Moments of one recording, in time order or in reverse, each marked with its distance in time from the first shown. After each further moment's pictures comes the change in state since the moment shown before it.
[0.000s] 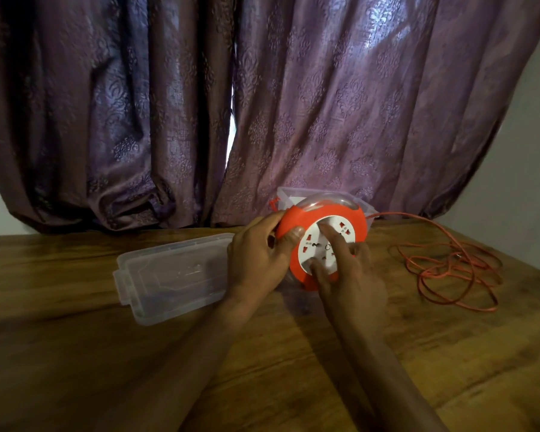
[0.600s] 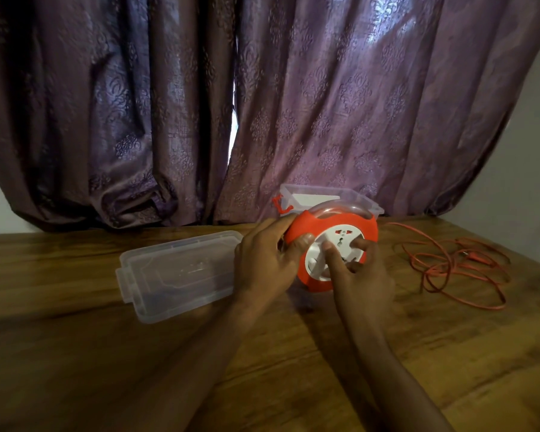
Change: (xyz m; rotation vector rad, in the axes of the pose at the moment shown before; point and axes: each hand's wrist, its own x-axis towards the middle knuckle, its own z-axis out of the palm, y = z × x) left_hand -0.007 -0.002 0.006 0.084 -0.047 0.040; right_hand 0.002 0.002 0.004 0.409 0.122 0.390
